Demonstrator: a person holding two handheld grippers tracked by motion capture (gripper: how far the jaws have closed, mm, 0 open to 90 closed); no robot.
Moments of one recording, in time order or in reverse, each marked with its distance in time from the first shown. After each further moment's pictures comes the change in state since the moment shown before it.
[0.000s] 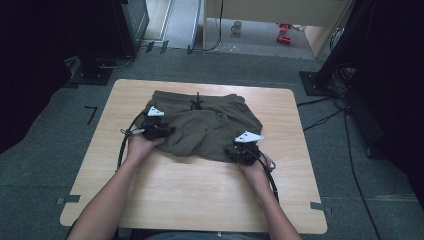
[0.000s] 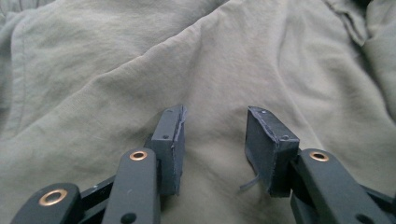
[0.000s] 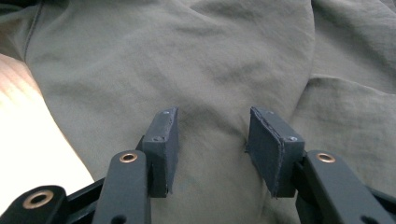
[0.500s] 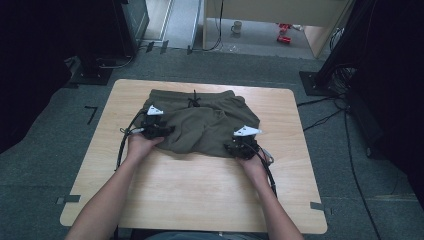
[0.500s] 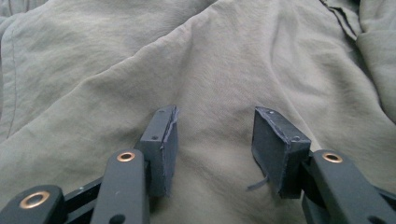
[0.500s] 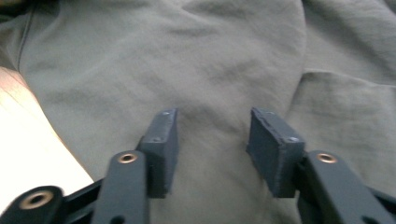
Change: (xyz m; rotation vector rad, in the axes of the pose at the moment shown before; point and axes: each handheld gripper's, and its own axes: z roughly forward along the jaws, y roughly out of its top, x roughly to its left) left arm 0.004 0.000 0.002 -0.027 -0.007 -0.043; right arm -0.007 0.014 0.007 0.007 -0.011 0.024
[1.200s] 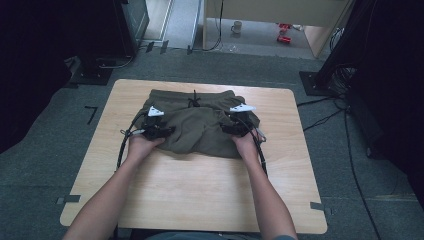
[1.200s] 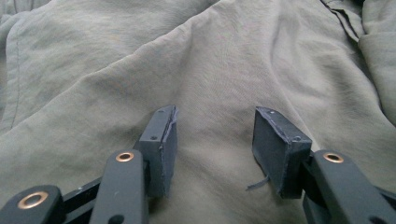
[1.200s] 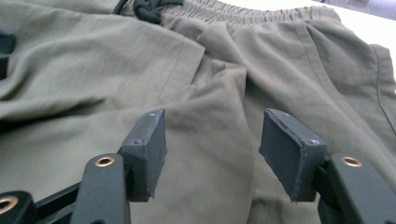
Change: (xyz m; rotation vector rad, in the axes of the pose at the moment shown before) left arm -0.006 -0.002 0.000 -0.006 0.029 0.001; right arm -0.023 0.064 0.035 -0.029 -0.082 0.093
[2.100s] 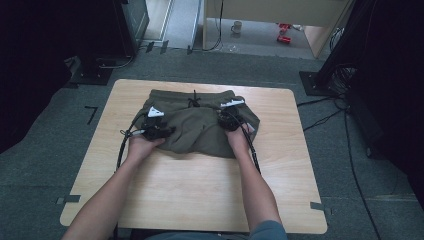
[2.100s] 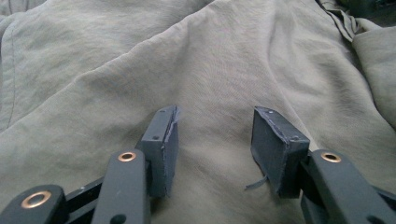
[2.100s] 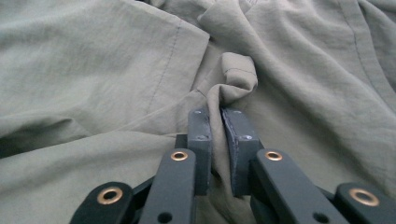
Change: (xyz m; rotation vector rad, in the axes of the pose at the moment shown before) left arm -0.001 -0.001 0.000 -0.004 -0.005 0.010; right arm 0.006 0.013 0.040 0.137 -0.019 0.017
